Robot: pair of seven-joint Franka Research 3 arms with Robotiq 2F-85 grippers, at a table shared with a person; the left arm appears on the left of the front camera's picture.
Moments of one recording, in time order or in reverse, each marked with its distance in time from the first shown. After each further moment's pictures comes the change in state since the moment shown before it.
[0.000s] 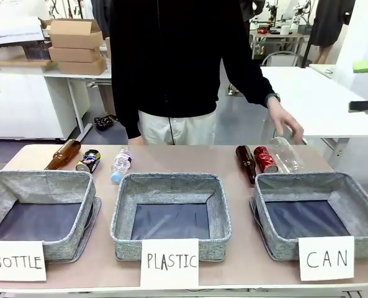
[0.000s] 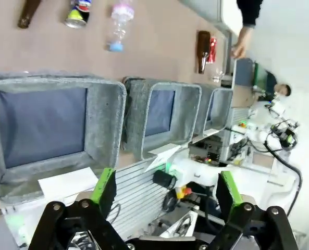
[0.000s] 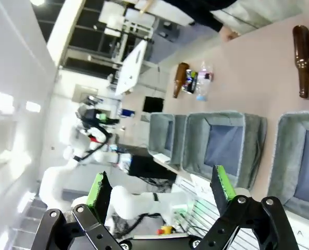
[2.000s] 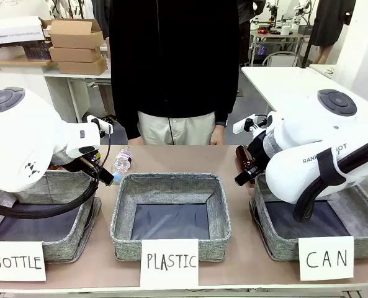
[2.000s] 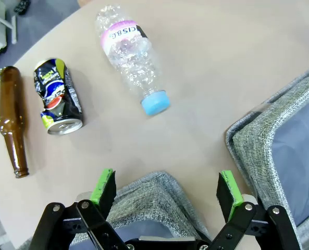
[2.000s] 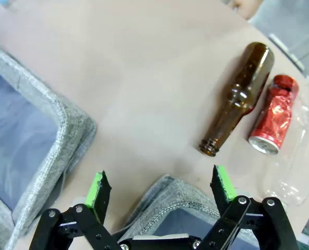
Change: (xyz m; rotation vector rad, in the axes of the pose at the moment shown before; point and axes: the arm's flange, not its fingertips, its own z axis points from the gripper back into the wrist) left arm -0.025 0.003 -0.321 0.740 -0.064 -0.889; right arm -0.035 -0.124 -0.293 -0.863 0.362 0.902
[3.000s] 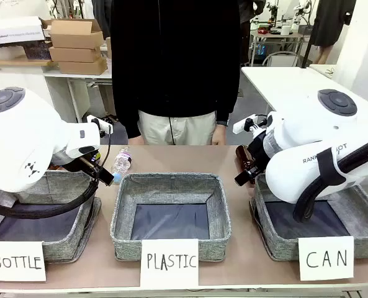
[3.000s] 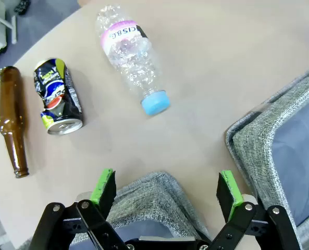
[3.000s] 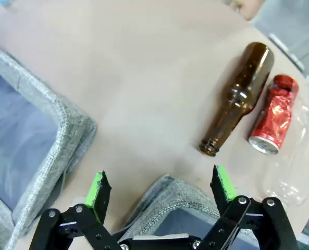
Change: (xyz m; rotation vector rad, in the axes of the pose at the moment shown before) left arm 0.000 0.000 0.000 0.000 0.000 0.000; right arm 0.000 0.000 0.000 0.000 0.000 -0.001
